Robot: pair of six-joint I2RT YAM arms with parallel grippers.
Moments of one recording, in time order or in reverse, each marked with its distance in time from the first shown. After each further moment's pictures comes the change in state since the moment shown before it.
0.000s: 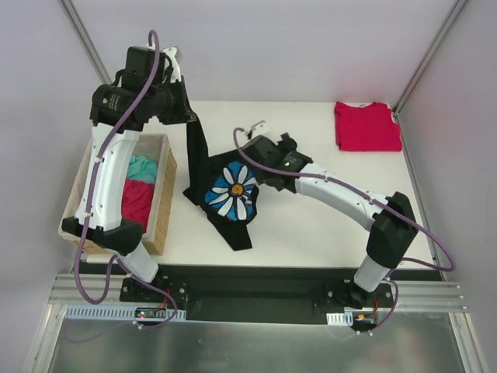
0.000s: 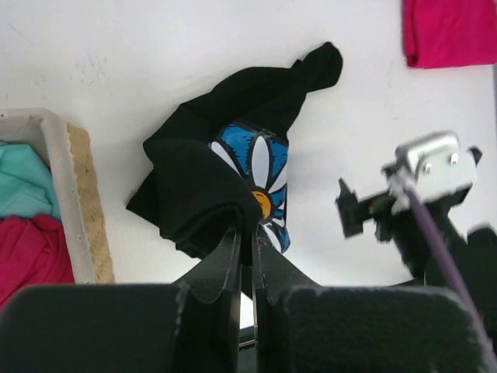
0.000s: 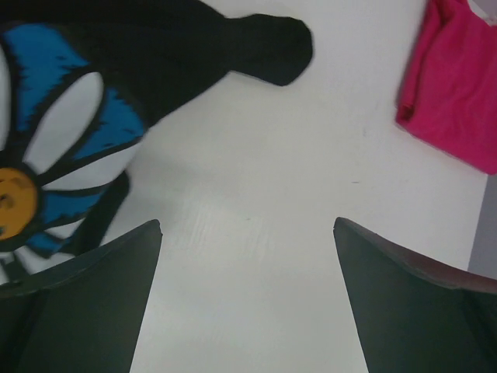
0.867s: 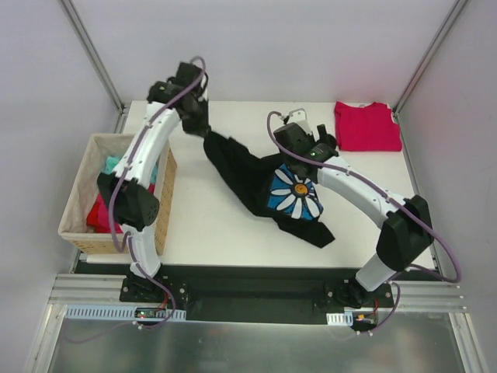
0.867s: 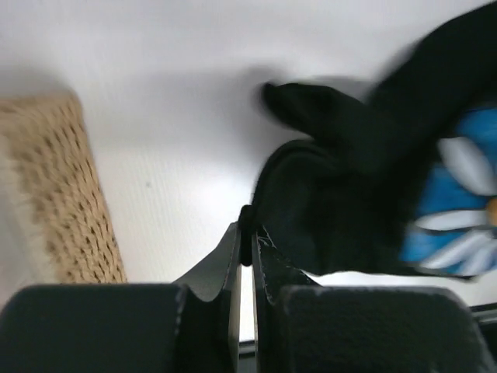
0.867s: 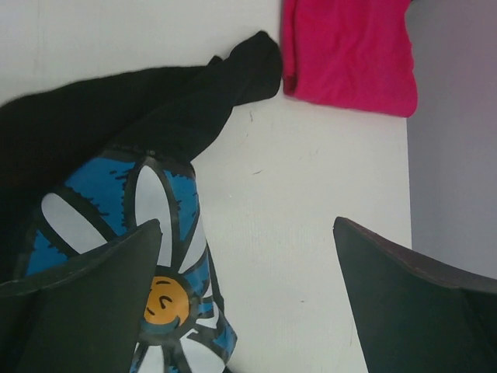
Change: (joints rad) left arm 0.018 0.316 -0.304 0.142 -0.045 0.039; right arm -0.177 -0.097 -0.087 0.071 0.105 -0.020
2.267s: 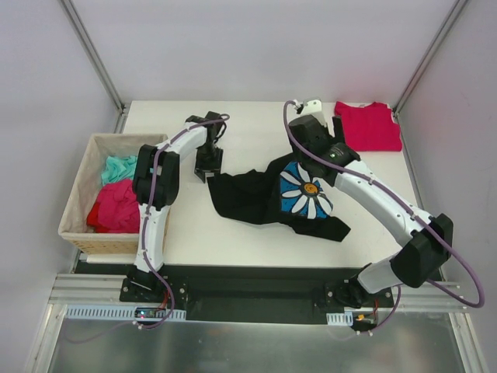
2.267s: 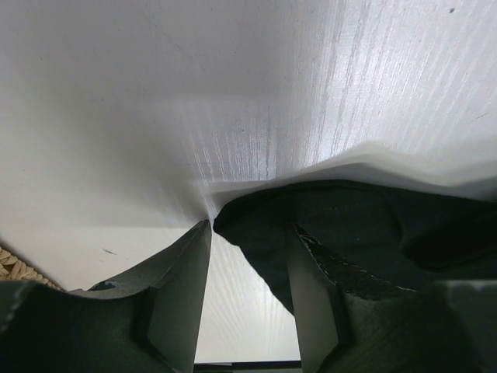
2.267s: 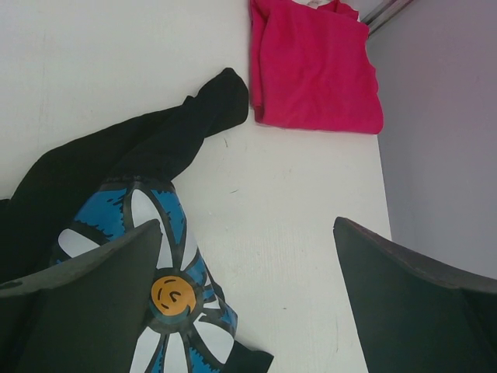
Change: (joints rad) left arm -0.010 0.291 -0.205 0.135 0.002 0.039; right arm -0.013 -0.107 0.024 -0.008 0.018 -0.037
